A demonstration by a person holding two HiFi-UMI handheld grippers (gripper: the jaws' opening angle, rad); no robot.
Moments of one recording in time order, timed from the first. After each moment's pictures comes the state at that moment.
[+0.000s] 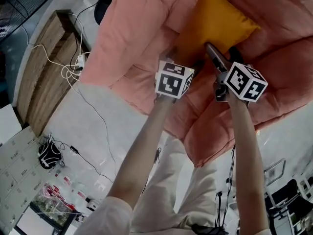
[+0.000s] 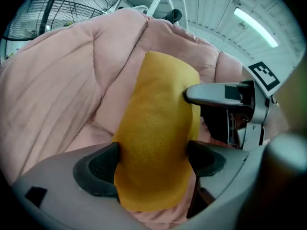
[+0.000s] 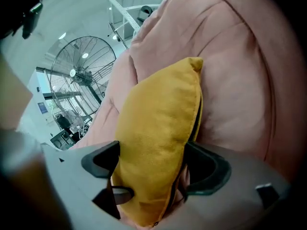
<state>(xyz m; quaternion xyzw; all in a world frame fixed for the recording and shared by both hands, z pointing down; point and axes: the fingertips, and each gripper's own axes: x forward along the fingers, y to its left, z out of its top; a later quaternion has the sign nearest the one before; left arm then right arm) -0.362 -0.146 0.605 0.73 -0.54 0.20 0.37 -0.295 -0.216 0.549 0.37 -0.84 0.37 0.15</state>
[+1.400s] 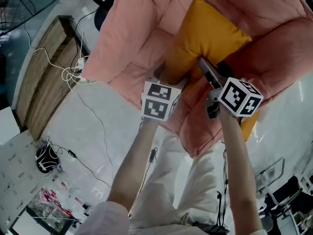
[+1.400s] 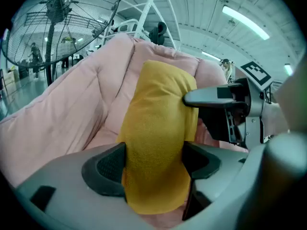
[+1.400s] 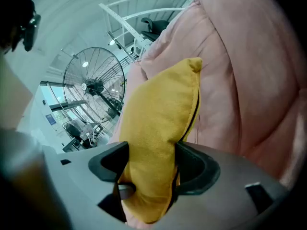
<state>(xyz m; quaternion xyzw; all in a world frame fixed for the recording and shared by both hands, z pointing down) -0.347 -0.068 0.519 0.73 -0.55 0.21 0.33 -0.274 -0.137 0.471 0.35 -0.83 0.41 0.11</state>
